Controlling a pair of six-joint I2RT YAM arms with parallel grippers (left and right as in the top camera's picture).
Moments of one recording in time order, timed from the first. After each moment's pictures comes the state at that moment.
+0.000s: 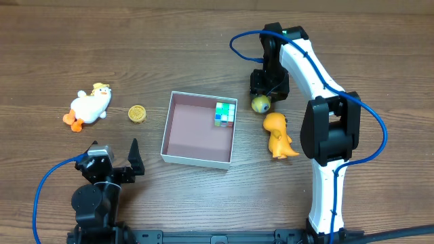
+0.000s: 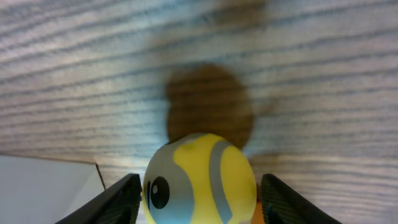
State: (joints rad) left arm 0.13 0.01 0.10 -0.31 0.10 -0.12; right arm 0.24 2.34 2.01 -1.35 -0.13 0.30
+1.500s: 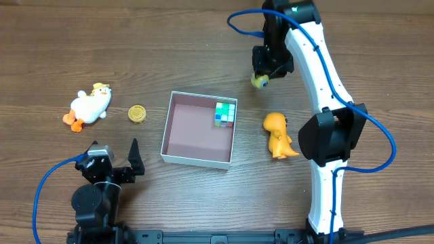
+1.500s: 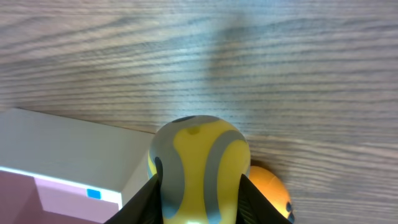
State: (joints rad) left arm 0.13 0.01 0.10 -0.31 0.10 -0.12; right arm 0.26 2.34 2.40 -1.58 -0.12 0.23
